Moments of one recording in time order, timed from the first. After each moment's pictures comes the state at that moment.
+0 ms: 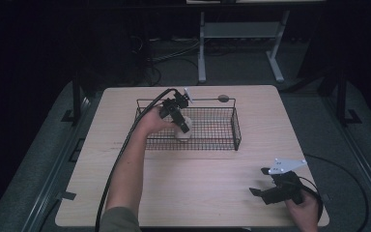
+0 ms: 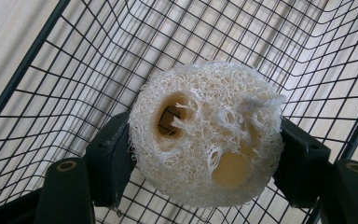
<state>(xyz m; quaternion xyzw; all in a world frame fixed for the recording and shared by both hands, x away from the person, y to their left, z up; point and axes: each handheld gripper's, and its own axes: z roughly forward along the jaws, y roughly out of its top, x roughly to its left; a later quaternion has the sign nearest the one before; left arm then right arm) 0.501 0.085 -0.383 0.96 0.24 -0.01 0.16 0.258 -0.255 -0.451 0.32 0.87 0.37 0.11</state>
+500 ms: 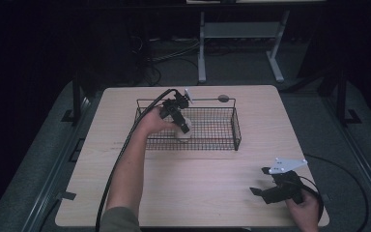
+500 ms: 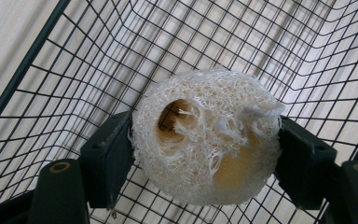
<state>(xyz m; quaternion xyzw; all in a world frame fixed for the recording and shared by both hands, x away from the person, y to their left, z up) 0.502 0.084 -0.386 0.96 0.25 -0.01 0.15 0.259 -0.257 -0.450 0.32 0.87 0.36 0.11</state>
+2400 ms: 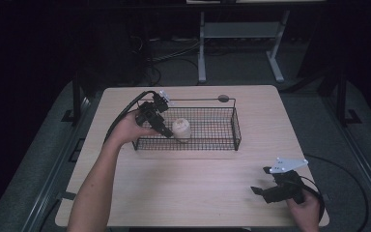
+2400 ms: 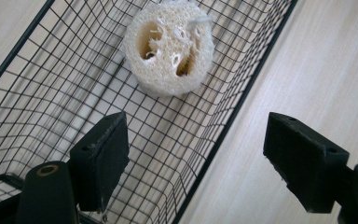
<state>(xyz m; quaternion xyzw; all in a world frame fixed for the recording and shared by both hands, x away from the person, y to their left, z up) 0.446 0.145 -0.343 0.95 0.24 0.02 0.20 0.259 -0.258 -0.450 0.34 0.86 0.36 0.12</state>
